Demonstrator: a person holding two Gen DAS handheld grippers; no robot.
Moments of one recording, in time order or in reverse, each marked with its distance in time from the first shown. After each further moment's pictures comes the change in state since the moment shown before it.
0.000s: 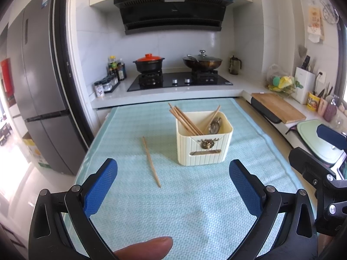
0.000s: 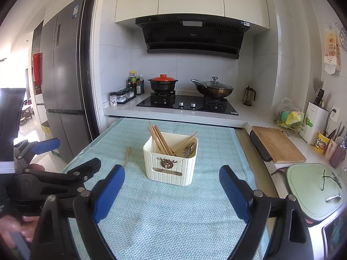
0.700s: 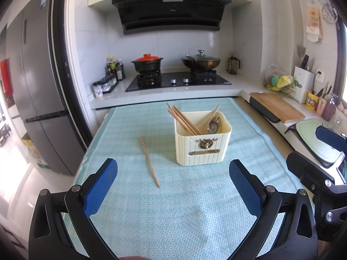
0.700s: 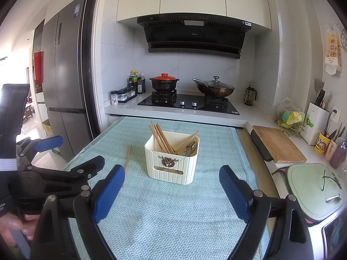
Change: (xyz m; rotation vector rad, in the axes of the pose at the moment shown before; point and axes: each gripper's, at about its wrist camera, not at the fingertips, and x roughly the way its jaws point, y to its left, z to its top) left arm -0.002 -0.003 -0.002 0.009 -0.003 -0.003; right arm -0.004 0.003 0.001 -0.005 0.009 0.006
